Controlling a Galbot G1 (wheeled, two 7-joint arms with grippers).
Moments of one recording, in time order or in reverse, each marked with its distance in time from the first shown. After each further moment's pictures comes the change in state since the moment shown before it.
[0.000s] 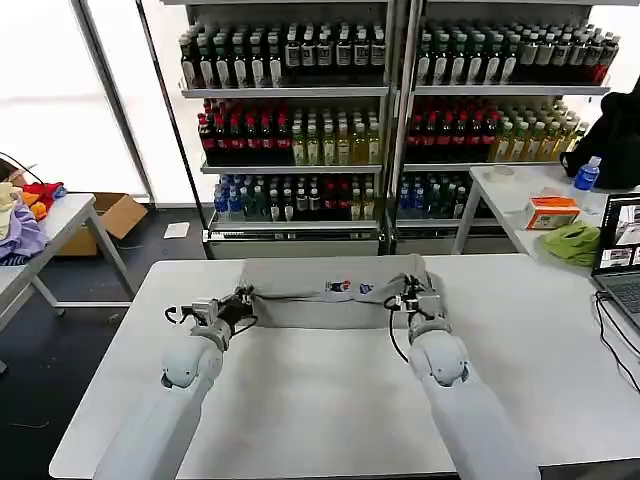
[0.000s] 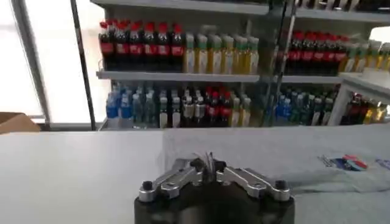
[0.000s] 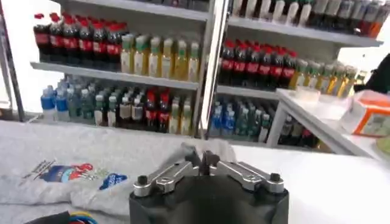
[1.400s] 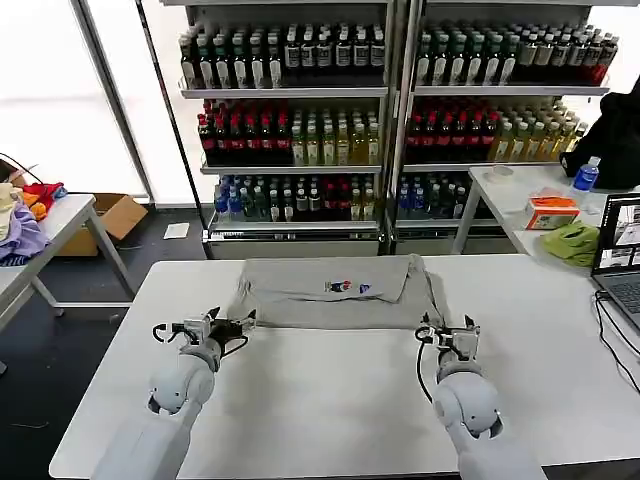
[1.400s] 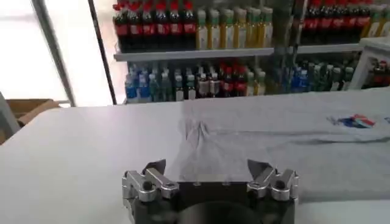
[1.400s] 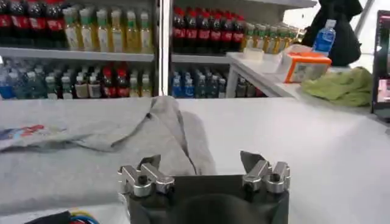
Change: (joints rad) left arm 0.113 0.018 -0.038 -0.123 0.052 0.102 -0.054; right arm -0.271 -0.062 0.119 0.232 0.059 -0.053 0.131
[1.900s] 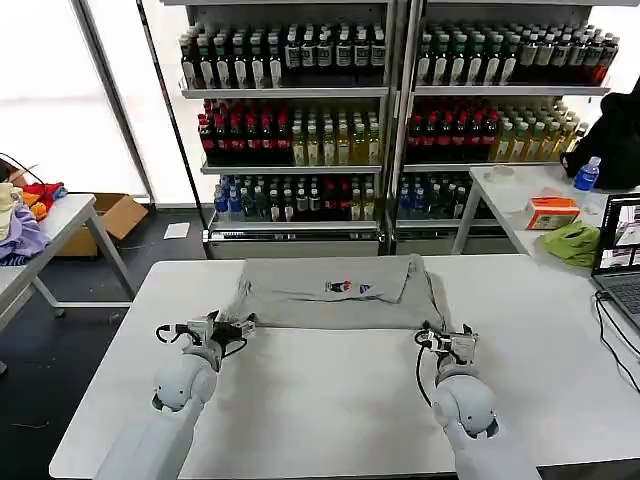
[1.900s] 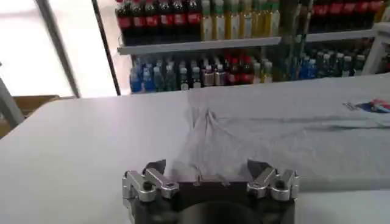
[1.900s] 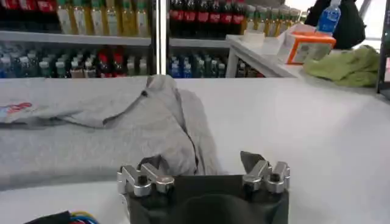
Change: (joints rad) left arm -0.016 -0.010 0.015 0.058 0.027 -0.011 0.006; right arm 0.021 0.031 0.000 -0.089 -0.003 0.018 -0.023
